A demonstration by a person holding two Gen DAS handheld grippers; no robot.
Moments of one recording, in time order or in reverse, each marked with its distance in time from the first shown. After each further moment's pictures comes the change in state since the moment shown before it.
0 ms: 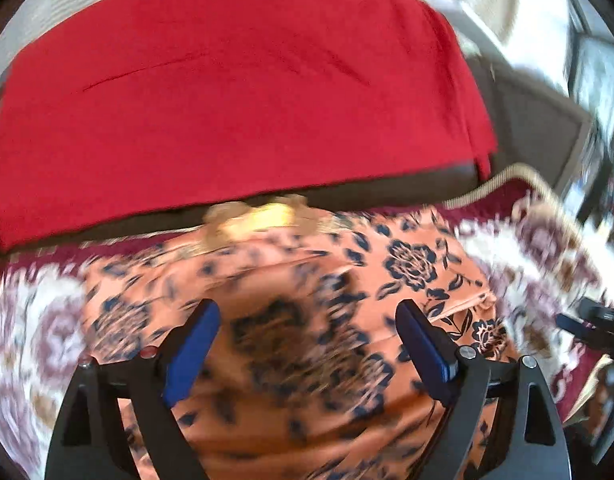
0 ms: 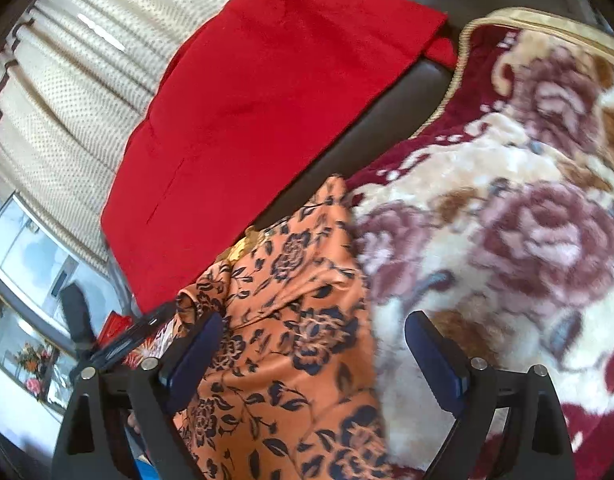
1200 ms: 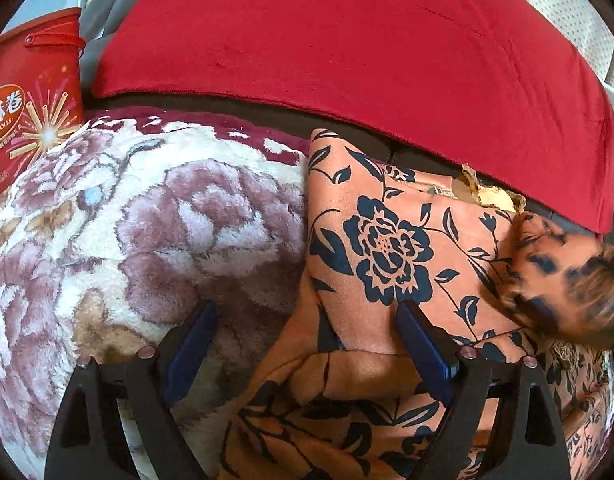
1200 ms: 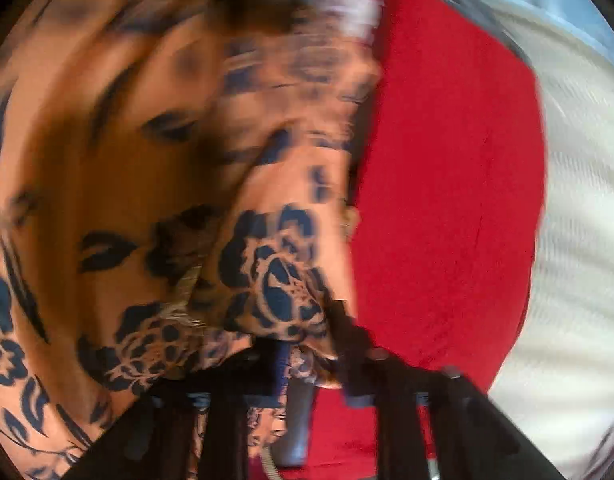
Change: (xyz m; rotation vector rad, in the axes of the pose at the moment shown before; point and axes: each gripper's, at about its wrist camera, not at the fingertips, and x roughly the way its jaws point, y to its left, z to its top) left arm 0.016 0.165 -0.097 -0.365 0.050 0.239; right arm 0.231 0.258 -0.177 -2.262 0.176 -0.673
